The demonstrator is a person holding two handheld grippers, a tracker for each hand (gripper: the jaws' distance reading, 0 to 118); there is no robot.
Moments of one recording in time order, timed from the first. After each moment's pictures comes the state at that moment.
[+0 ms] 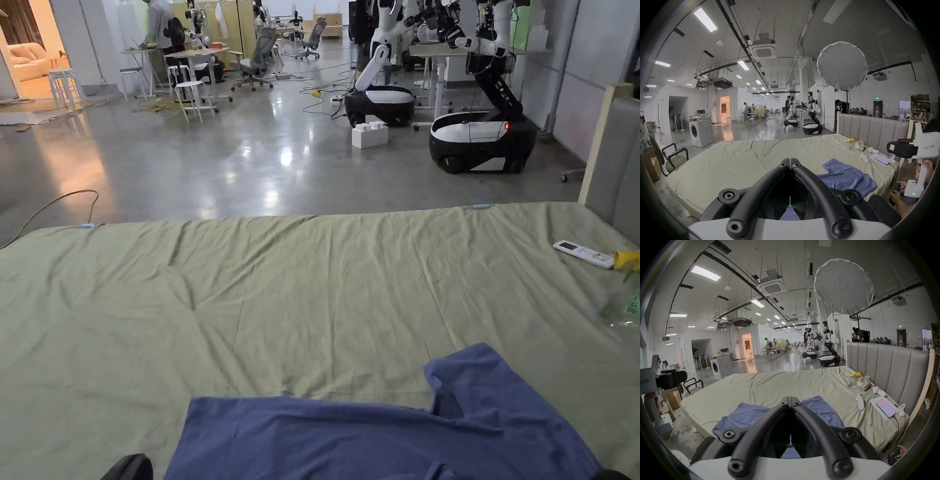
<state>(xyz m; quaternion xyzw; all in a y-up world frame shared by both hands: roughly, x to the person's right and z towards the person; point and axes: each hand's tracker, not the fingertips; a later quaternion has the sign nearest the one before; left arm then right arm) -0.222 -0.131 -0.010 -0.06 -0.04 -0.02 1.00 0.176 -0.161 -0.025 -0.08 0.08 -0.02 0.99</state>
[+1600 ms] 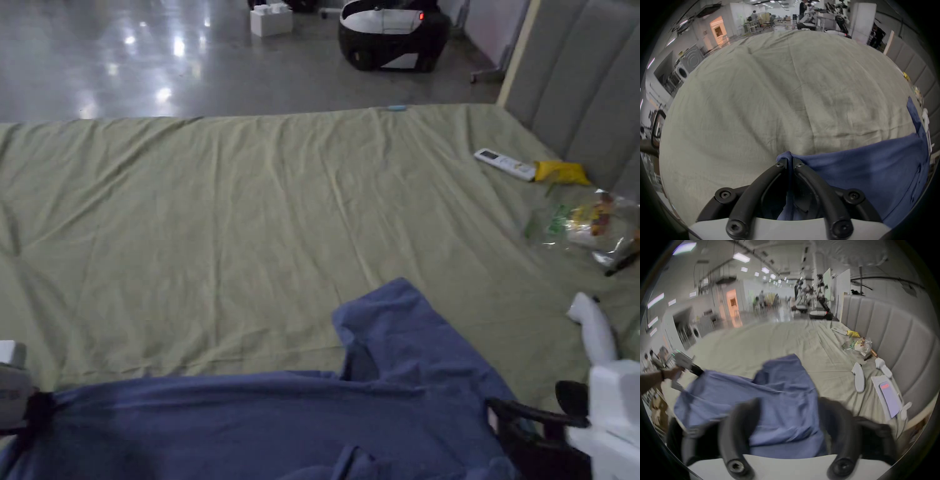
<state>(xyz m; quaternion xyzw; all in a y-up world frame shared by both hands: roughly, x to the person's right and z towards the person) -0.297 -0.375 -0.467 -0.54 0.00 -0.05 0.84 0.280 -0.257 -0.287 -0.37 0.03 0.05 0.93</state>
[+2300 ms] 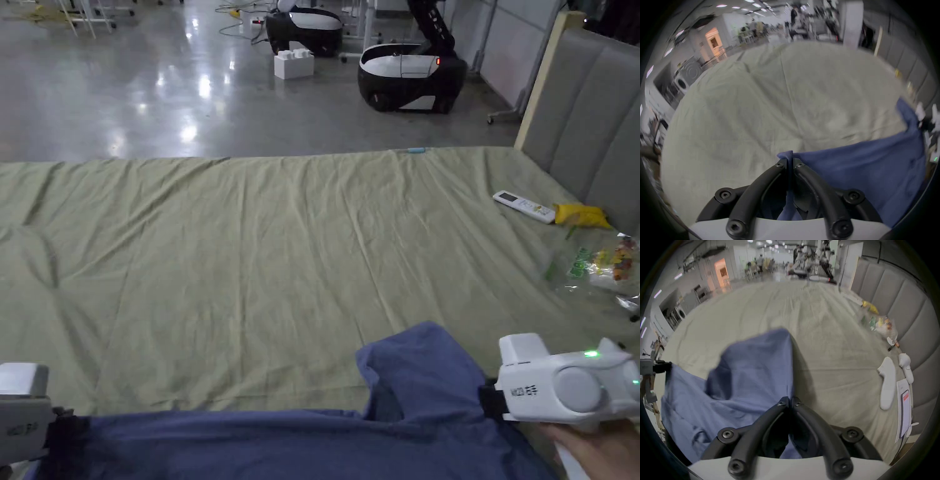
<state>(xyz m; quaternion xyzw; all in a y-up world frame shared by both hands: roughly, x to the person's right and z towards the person) -0.294 -0.315 -0.417 -0.46 -0.02 0.00 0.89 0.291 -0.315 -0.408 -0.46 0.03 0.02 0.89</state>
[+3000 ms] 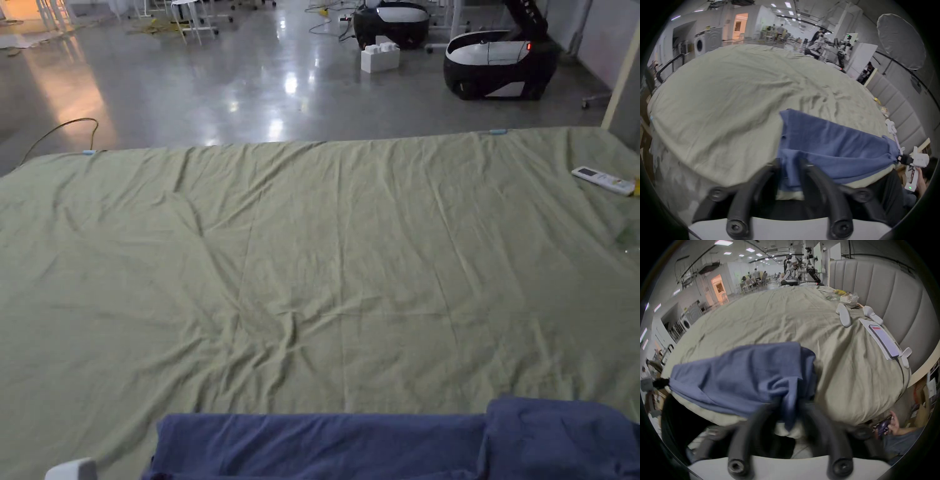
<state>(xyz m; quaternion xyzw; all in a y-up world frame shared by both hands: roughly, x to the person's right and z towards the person) -0.363 -0.361 -0.125 -0.43 0.02 0.14 0.89 0.298 -0.335 -0.133 -0.45 0.00 0.00 0.89</state>
